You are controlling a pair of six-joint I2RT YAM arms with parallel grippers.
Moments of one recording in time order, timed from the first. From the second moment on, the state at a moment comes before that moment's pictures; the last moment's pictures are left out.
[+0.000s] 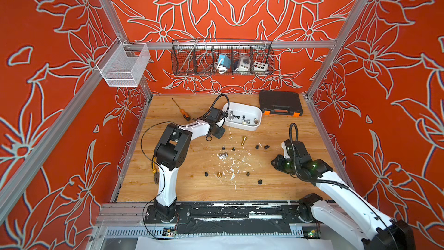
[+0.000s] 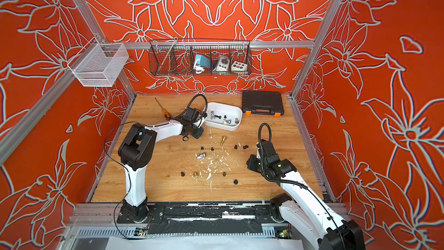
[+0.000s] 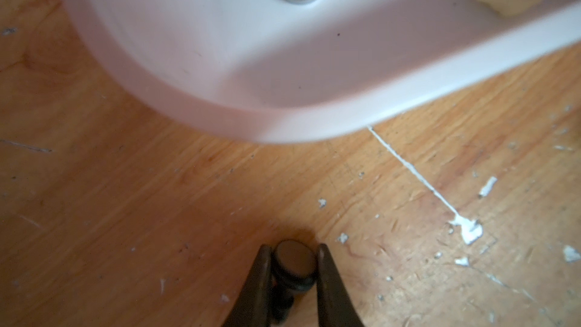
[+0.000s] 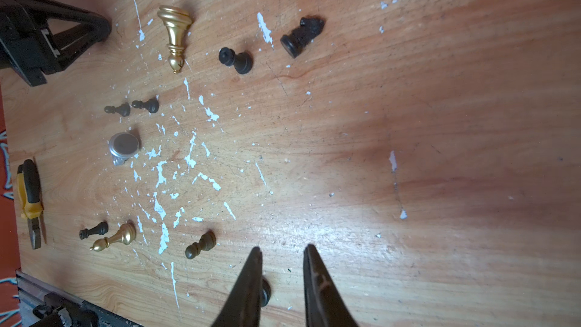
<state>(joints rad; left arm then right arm) -0.41 2.04 1.34 -0.32 0.03 0.18 0.40 0.85 0.52 -0.65 -0.17 0.64</state>
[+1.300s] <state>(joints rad) -0.41 1.99 1.66 -0.36 0.16 0.01 0.40 0.84 0.51 -0.65 -0.17 0.65</state>
